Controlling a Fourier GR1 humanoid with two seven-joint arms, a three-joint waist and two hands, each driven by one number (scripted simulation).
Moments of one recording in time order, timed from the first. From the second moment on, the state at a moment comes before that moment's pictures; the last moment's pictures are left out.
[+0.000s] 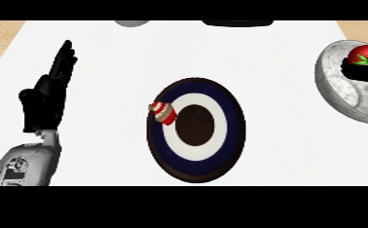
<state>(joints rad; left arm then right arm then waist) -0.23 0.23 0.04 -1.60 -0.15 0.13 0.18 -0.44 -0.51 -0.19 -1.26 0.79 -0.46 0.46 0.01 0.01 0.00</state>
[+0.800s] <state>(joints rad) -0.23 0.21 0.02 -1.60 -0.17 0.13 0.15 -0.64 -0.59 -0.46 -0.55 0.52 -0.48 -0.07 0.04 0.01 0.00</state>
